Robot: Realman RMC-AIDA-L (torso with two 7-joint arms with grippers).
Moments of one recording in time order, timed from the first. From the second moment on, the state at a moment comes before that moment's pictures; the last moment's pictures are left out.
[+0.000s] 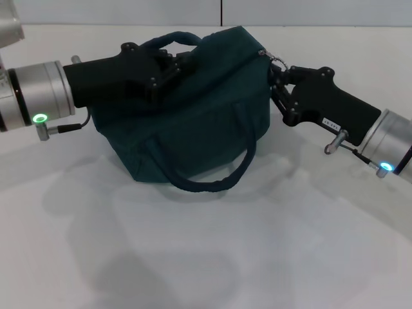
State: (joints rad) left arm -0.53 -2.06 0.97 0.72 1.60 1.39 -1.38; right arm 0.53 2.03 -2.00 -0.41 -0.18 -1.10 0.61
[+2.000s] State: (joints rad) left arm -0.43 -2.07 0.97 0.73 1.32 1.54 -1.30; right arm 0.47 1.94 -1.92 -0.39 -0.15 -1.43 0.85
